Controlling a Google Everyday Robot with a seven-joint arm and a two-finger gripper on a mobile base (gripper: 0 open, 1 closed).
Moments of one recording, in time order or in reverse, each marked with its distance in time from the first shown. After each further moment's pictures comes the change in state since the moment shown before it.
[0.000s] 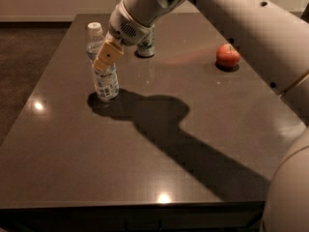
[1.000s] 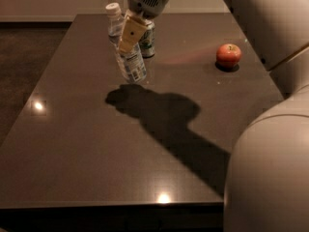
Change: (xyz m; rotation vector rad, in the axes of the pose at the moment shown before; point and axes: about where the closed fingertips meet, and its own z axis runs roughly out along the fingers) arm 0.019 -0.025 -0.066 0.006 0.185 -0.077
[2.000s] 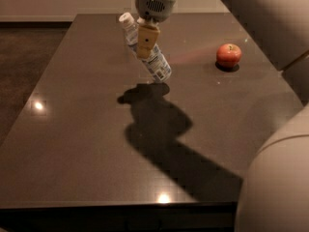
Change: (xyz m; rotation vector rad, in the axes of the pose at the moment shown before) arm 0.044 -0.003 -0.011 0.120 0.273 -0.029
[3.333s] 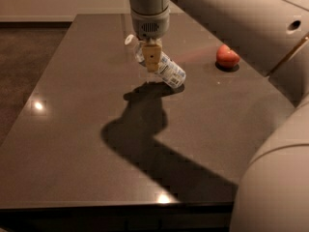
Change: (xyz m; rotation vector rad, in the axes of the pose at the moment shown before) arm 0.031 0.002 0.032 0.055 0.272 -0.057
